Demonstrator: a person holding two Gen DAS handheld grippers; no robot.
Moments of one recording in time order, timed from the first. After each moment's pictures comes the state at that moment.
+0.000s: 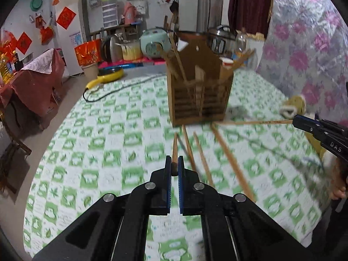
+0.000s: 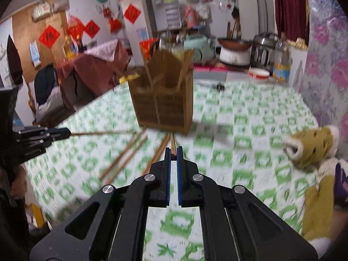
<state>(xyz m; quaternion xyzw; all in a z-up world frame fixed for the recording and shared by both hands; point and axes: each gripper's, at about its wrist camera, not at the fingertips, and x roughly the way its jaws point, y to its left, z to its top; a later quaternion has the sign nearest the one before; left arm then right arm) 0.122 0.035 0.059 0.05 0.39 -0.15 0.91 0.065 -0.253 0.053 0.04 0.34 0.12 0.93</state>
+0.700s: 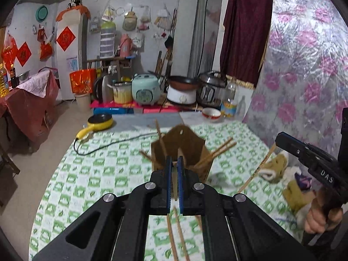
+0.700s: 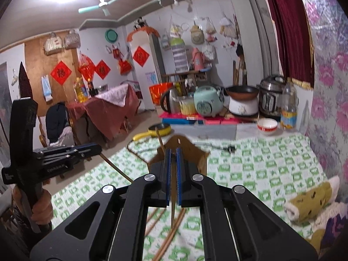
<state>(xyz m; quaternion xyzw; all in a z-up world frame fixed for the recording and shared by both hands) 0.174 0.006 0.176 0.00 0.29 -0.18 0.94 0.099 -0.244 0.161 0.07 0.20 0.14 0.97</state>
